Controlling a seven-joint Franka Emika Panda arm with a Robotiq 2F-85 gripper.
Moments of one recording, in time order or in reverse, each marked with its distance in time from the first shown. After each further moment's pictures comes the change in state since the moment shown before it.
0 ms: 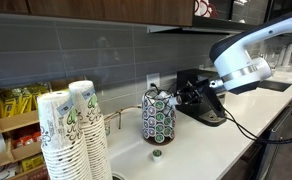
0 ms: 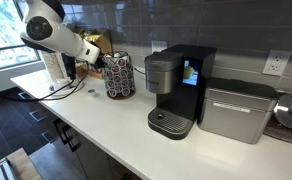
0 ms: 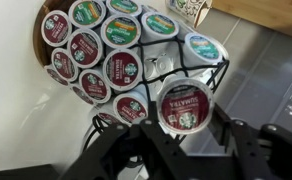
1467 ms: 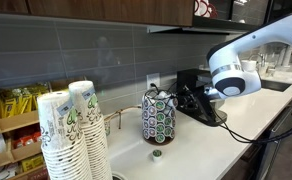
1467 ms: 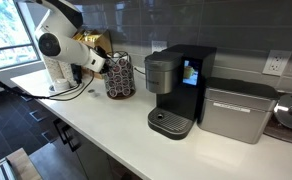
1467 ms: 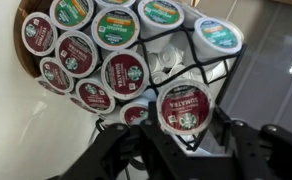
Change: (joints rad) arm -0.041 0.124 -0.007 0.092 0.458 -0.076 -0.339
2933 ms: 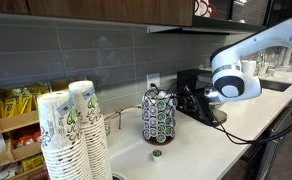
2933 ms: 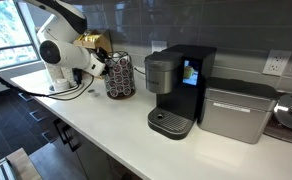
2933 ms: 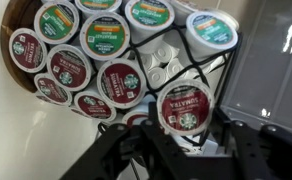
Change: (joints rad) arm -0.020 0.013 -0.006 0.000 0.180 -0.050 -0.079
